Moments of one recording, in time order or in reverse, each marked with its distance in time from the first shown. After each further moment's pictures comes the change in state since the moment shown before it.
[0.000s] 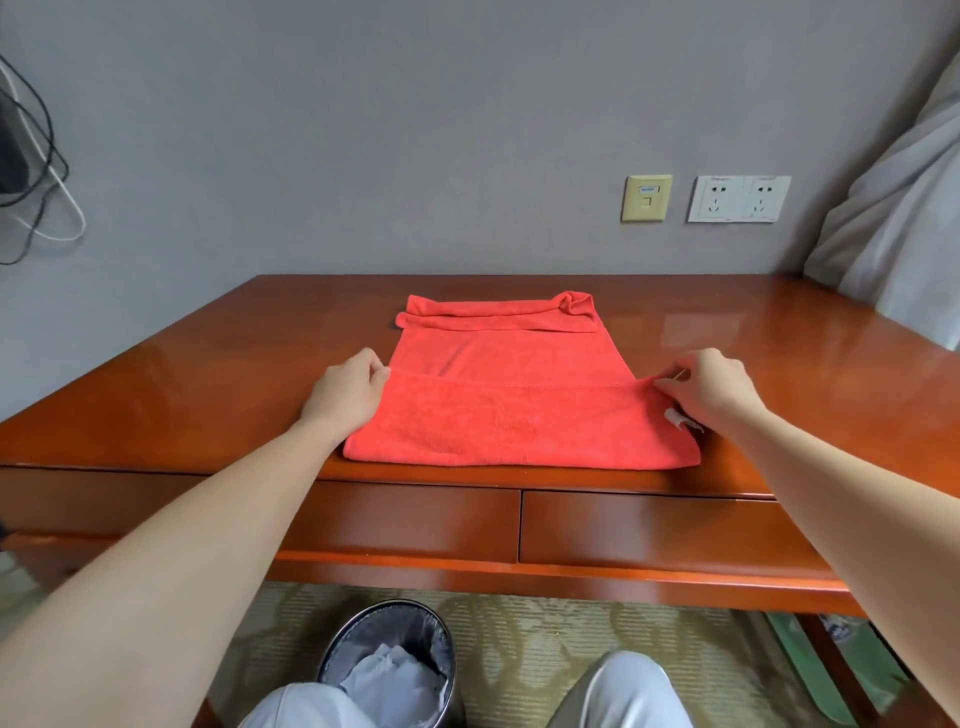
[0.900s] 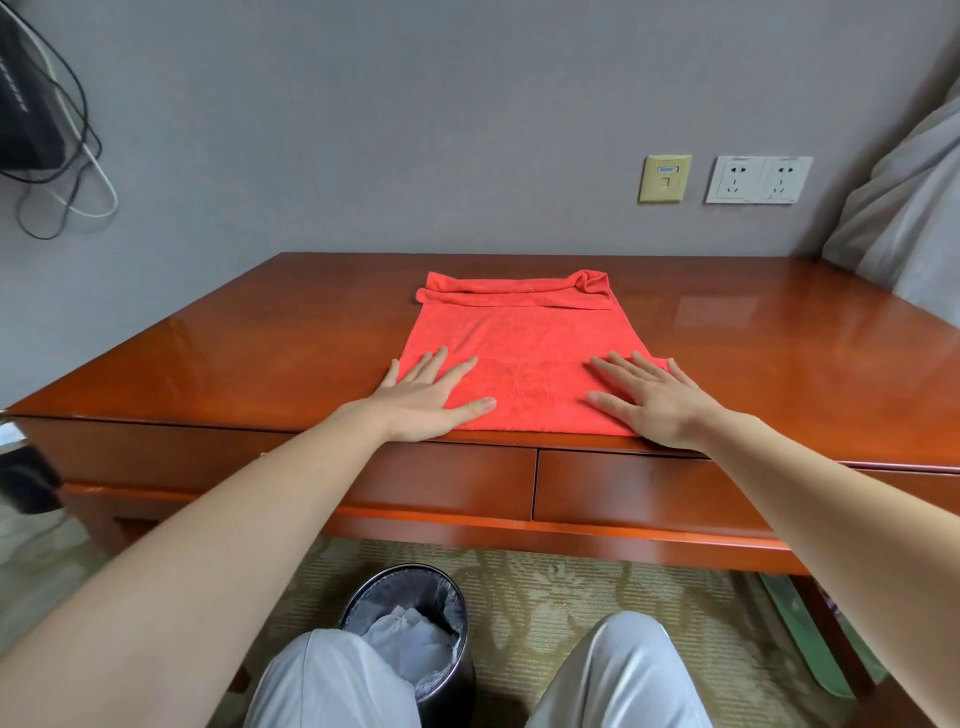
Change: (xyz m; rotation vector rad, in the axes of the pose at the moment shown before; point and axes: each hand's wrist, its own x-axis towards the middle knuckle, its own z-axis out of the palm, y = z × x) left_hand -0.057 0.035 0.000 0.249 -0.536 0.290; right_hand -0.054 -0.028 0.025 -0.351 -0.424 -0.412
